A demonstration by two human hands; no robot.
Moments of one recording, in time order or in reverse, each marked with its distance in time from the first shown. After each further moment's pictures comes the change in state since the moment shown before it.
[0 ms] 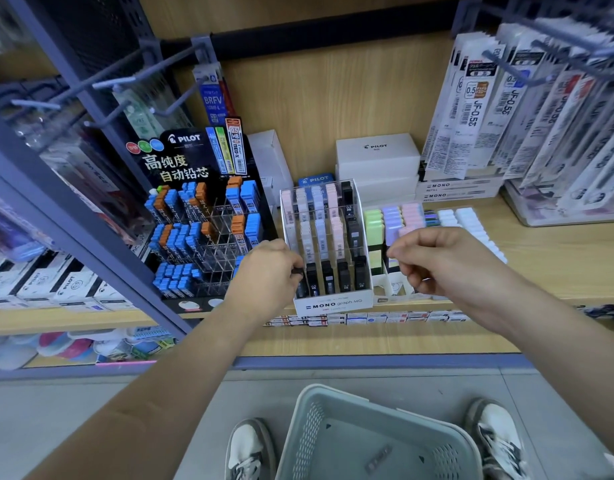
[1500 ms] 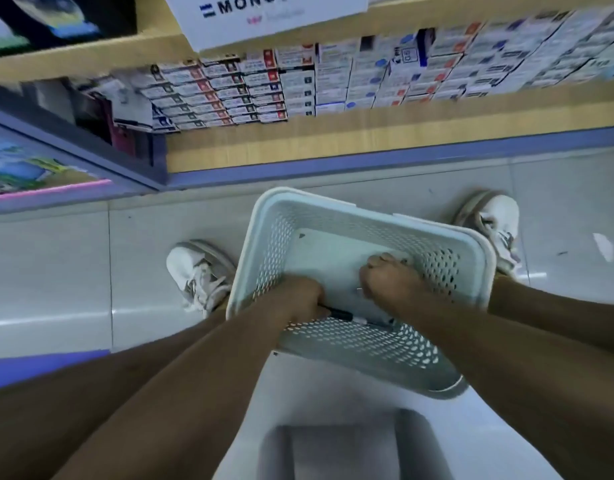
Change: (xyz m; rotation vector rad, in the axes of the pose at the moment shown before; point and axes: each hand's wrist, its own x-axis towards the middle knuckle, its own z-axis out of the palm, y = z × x) left_hand -0.205 0.029 0.322 -0.143 -1.209 0.058; right_hand -0.021 0.404 0.084 -1.310 -0.637 0.168
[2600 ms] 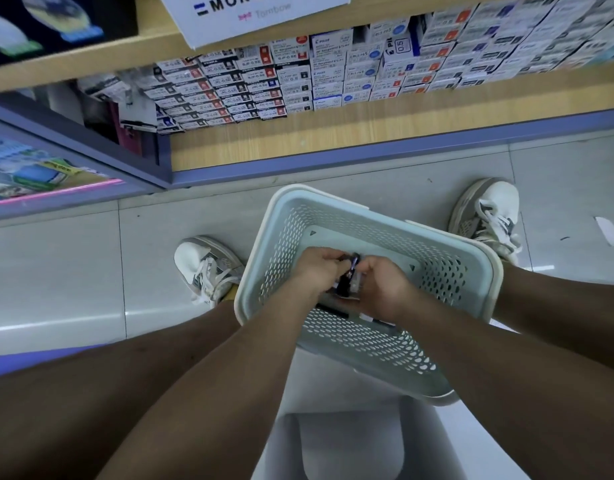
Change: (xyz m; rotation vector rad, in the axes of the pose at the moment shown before) left_hand -0.004 0.045 -0.017 -1.300 0.321 -0.335; right_hand -0.021 -0.037 -0.004 2.305 -0.268 0.451
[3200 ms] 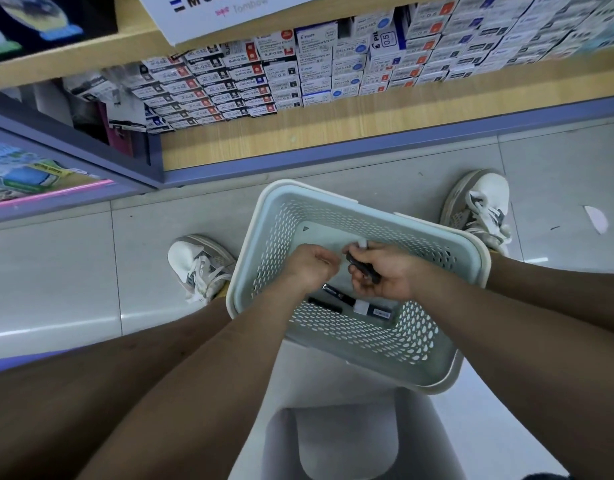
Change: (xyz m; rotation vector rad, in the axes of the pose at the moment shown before) left_hand -0.002 -0.001 -0.007 0.225 -0.065 0.060; right_hand -0.008 -0.030 -0.015 -0.291 0.059 0.003
